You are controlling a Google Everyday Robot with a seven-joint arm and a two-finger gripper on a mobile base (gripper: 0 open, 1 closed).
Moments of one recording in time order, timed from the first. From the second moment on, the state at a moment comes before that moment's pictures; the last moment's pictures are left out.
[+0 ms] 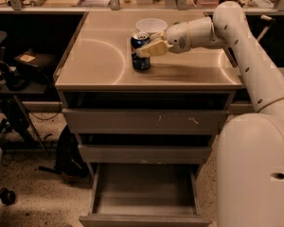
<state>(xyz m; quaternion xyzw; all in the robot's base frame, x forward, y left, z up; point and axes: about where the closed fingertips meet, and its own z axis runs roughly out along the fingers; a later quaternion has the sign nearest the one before) 0.737 -0.025 0.879 -0.50 0.63 0.42 0.42</state>
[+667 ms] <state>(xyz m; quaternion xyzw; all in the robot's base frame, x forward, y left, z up) 0.704 -0.049 0.930 -0.51 0.61 0.39 0.47</state>
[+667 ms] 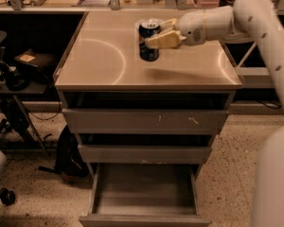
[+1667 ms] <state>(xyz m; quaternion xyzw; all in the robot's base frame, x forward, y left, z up) 0.525 -0.023 1.168 -0.51 0.46 0.24 0.69</state>
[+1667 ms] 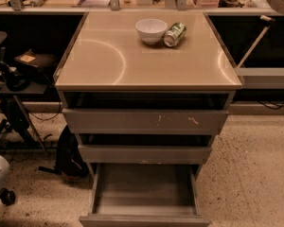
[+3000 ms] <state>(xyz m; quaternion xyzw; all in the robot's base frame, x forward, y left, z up) 0.491 -0.100 1.045 -0.48 0.61 0.12 0.62</state>
